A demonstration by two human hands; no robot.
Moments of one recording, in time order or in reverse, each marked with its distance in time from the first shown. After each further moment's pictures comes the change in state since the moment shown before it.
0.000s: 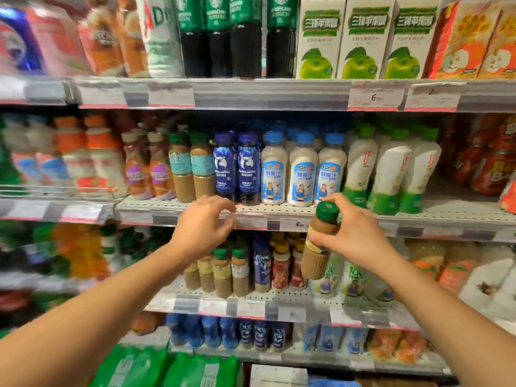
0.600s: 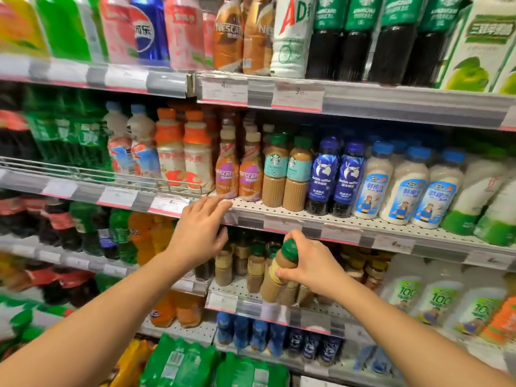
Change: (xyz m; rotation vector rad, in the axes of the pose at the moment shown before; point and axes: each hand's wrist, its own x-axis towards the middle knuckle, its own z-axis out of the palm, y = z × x) left_hand -0.060 -0.196 -0.052 0.286 -0.067 -0.096; right_hand 0.041 -0.149 0.207 -0.044 -0.359 -0.171
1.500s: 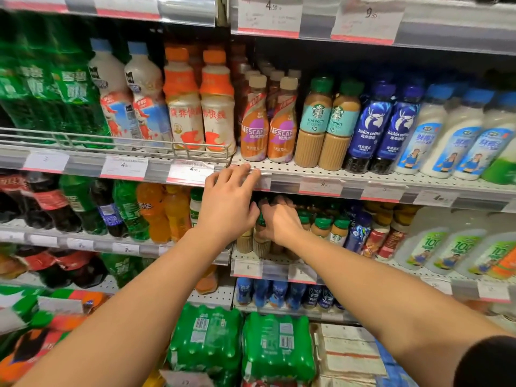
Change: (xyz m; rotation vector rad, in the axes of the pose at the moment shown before) left_hand 0.000 -0.039 0.028 -0.019 0.022 0.098; right_hand 0.126 -0.049 0.143 -0.474 -0.067 0.124
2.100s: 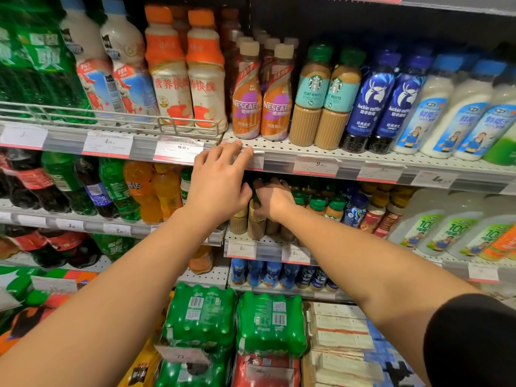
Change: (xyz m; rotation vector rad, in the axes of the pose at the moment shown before) left_hand 0.001 0.004 -0.001 0.017 -0.014 -0.012; right_hand 0.017 0.010 0.003 -0.023 -0.154 -0.017
